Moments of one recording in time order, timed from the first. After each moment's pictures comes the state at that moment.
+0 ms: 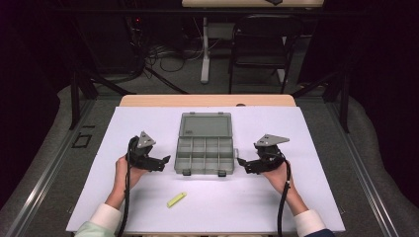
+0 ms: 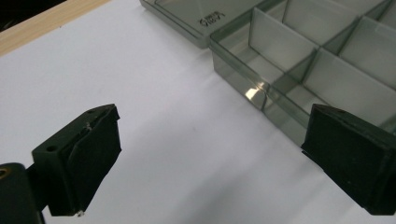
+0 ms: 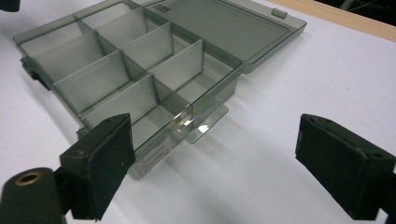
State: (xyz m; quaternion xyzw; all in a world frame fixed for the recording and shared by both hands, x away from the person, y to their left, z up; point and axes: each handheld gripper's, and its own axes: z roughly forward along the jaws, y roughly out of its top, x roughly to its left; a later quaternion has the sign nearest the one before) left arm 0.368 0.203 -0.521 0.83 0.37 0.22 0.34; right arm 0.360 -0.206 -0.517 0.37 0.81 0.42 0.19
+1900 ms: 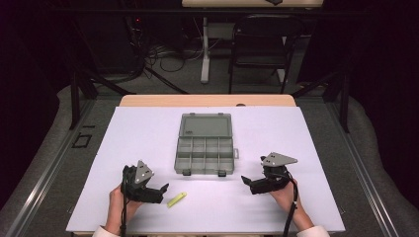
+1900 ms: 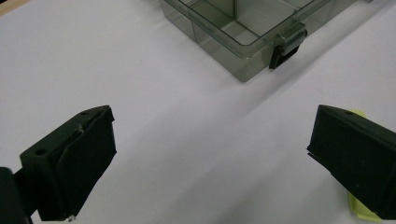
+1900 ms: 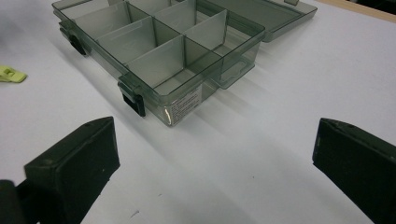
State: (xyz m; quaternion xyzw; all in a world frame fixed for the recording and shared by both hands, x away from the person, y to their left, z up) left arm 0.287 0.197 -0.530 0.84 0.37 0.23 0.32; right arm 0.313 -0.217 -0.532 0.36 0.80 0.43 0.20
